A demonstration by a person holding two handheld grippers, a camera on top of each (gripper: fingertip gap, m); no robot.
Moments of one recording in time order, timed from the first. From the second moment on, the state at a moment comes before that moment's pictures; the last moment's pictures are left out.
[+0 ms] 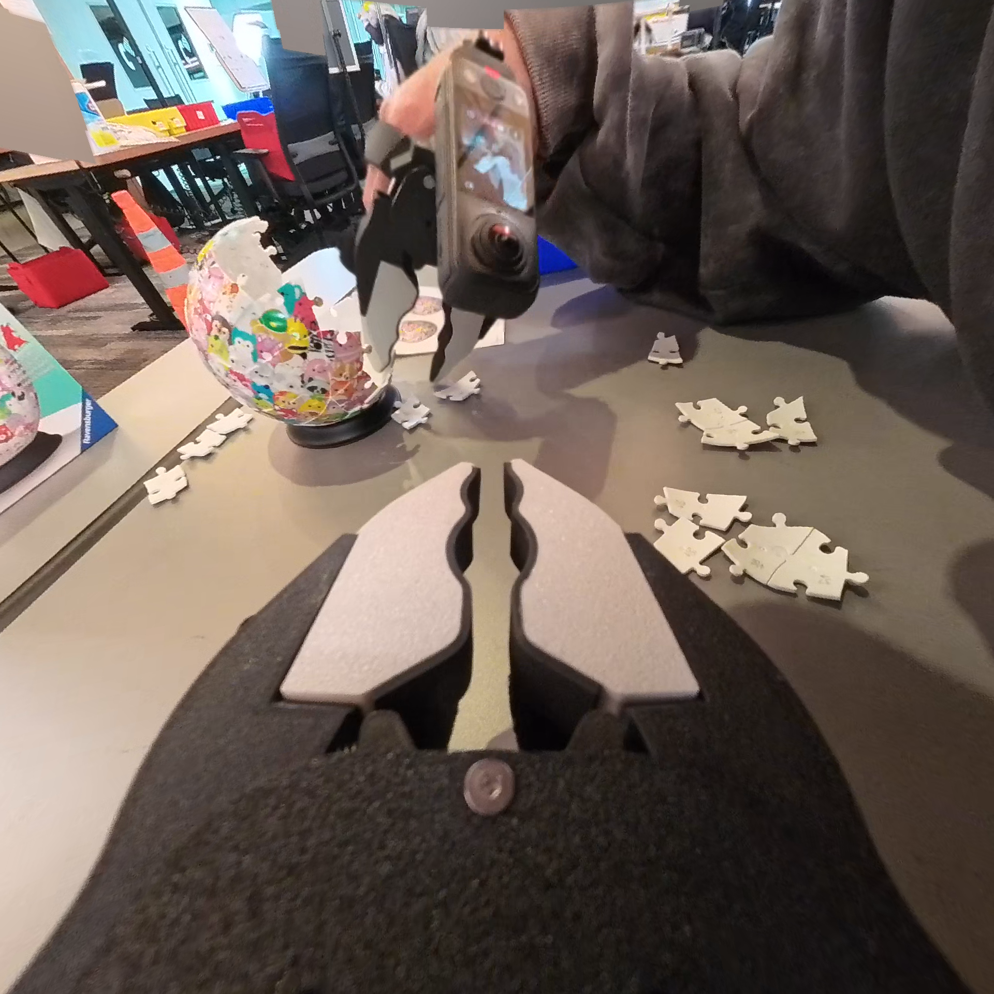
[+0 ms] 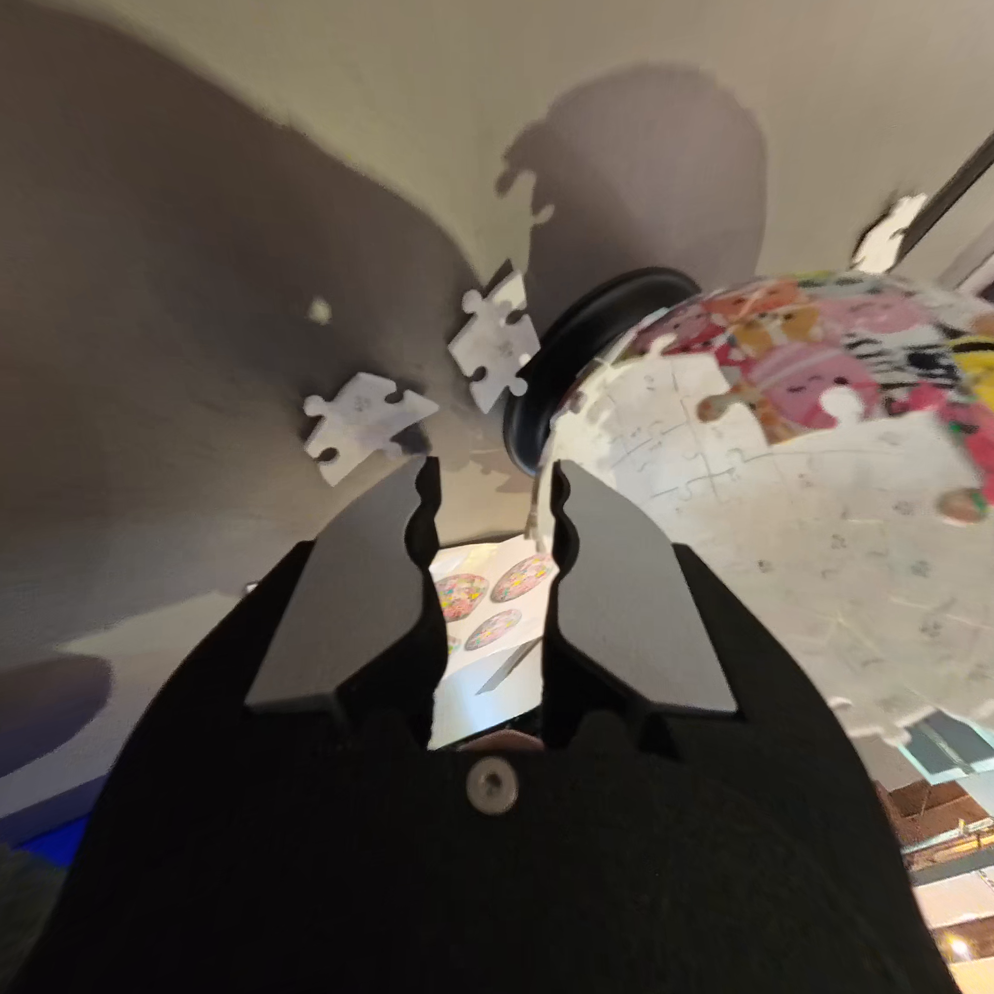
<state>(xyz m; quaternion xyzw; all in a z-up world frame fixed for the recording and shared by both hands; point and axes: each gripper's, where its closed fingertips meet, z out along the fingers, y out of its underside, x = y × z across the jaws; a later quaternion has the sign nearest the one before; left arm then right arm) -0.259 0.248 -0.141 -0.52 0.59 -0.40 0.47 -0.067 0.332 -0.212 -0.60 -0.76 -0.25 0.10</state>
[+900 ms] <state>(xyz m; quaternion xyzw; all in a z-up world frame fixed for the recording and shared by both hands) -0.258 0.249 -0.142 -0.53 0.59 -0.40 0.47 -0.105 0.302 -0.205 -0.70 -0.68 -0.11 0.20</state>
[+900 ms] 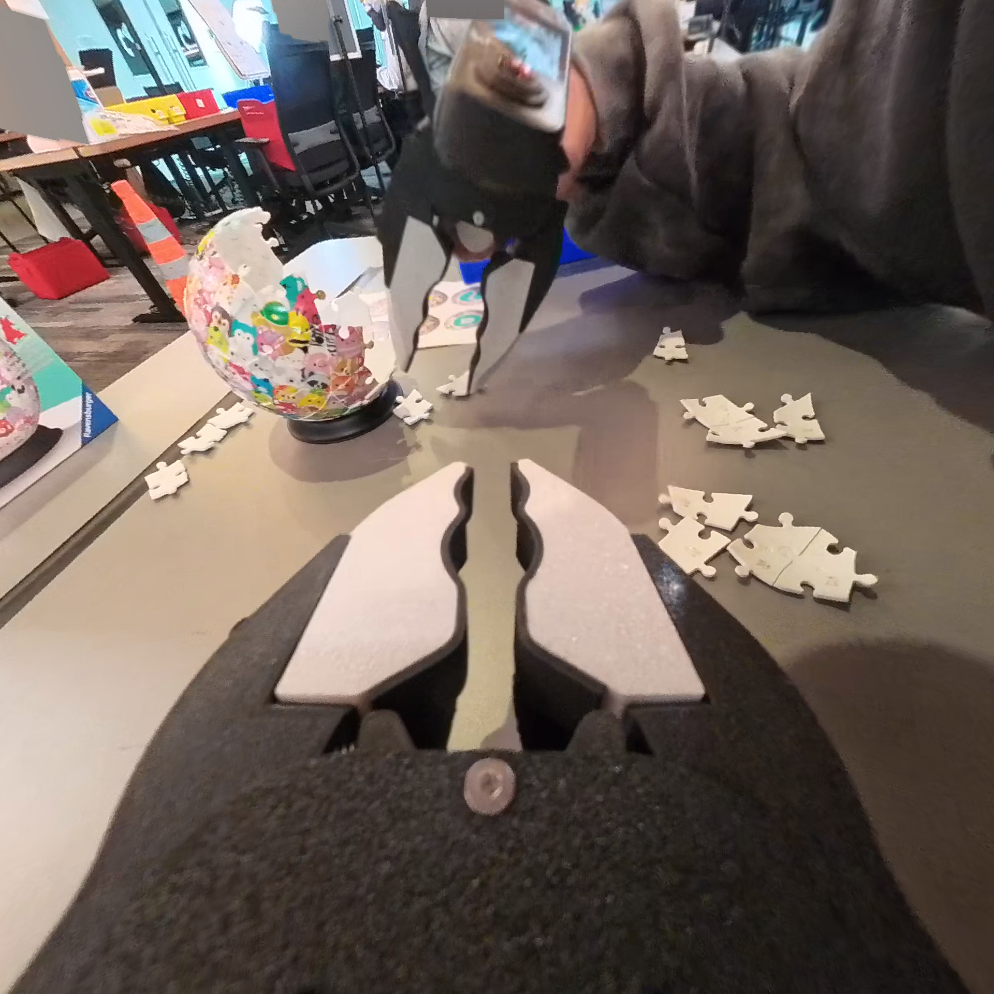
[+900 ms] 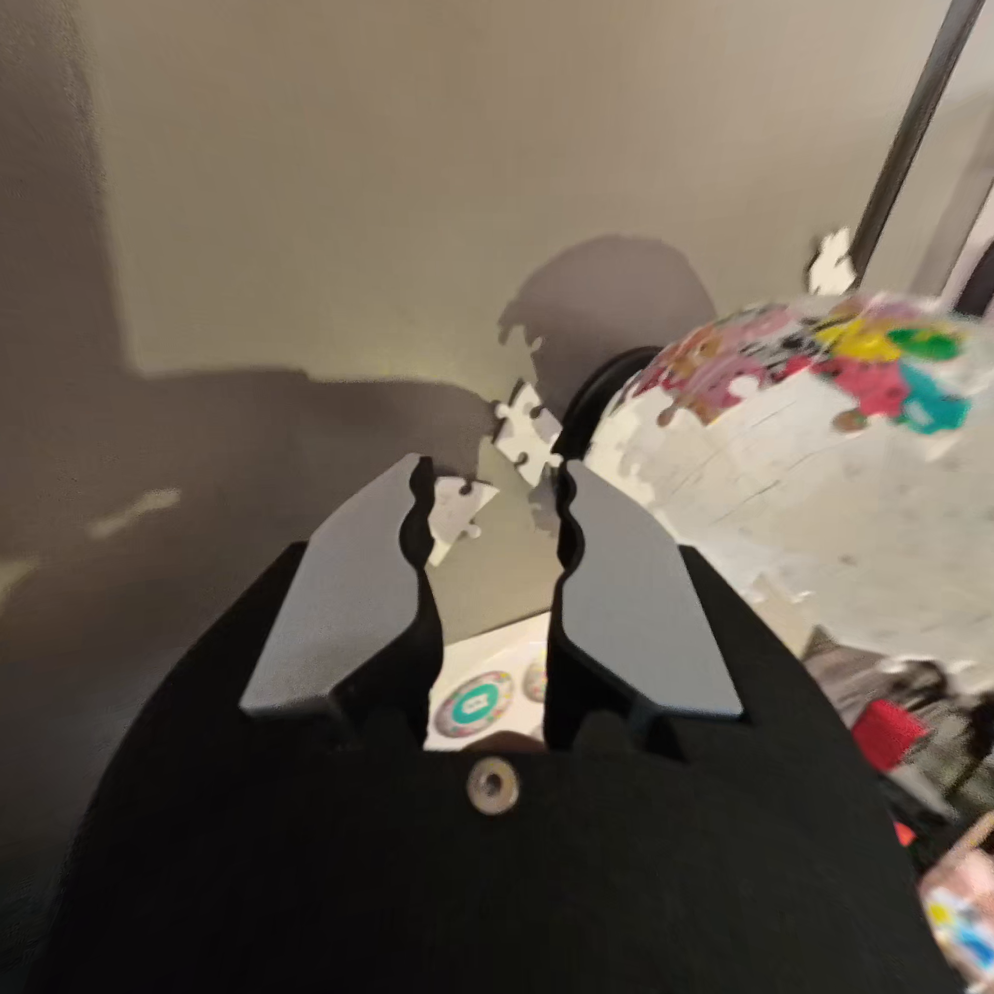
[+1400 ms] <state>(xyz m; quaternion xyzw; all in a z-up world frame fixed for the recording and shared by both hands) -0.234 0.281 -0.146 -0.58 0.55 -0.39 0.46 -0.134 0.260 -0.224 -0.79 -0.57 0.09 0.21</state>
